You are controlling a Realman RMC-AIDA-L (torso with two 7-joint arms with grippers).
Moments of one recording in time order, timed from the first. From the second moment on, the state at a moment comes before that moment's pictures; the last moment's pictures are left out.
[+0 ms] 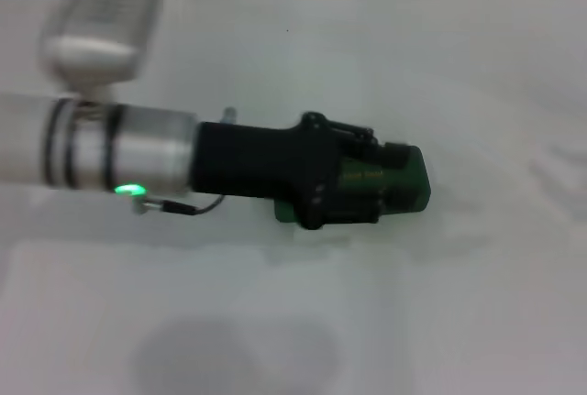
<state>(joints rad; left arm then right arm) -0.58 -2.08 1.28 0.72 1.53 1.60 -1.40 0.30 1.96 -0.36 -0.67 -1.74 -1.80 1.41</state>
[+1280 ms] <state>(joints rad) -0.40 -2.01 1.00 0.71 1.51 1.88 -1.46 0.61 2.03 -0.90 -0.52 -1.65 -1.81 1.26</state>
